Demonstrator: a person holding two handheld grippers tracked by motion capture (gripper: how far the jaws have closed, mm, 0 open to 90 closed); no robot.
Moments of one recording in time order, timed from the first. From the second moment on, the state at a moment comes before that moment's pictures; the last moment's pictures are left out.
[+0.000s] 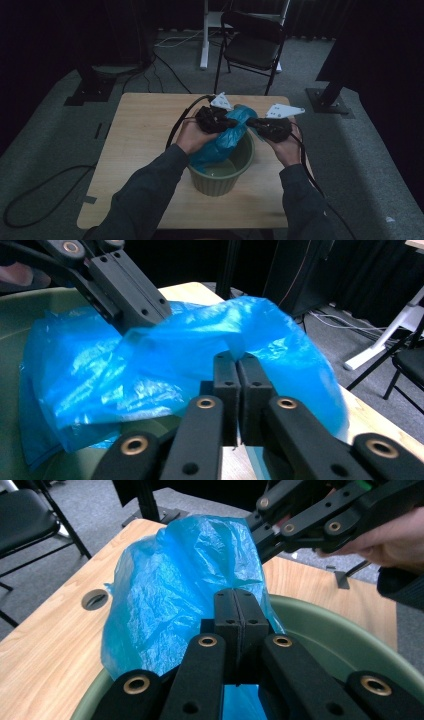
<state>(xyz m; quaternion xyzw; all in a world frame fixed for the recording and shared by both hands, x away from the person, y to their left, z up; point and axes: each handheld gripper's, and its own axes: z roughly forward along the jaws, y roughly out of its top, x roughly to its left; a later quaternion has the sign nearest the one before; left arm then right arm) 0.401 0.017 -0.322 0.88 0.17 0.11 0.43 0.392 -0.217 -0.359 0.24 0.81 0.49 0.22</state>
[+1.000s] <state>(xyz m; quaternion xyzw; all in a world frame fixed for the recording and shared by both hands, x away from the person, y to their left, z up) 0.395 0.039 -0.310 0.86 0.19 0.11 0.46 0.387 -0.211 -0.369 0.22 0.82 0.48 0.21</state>
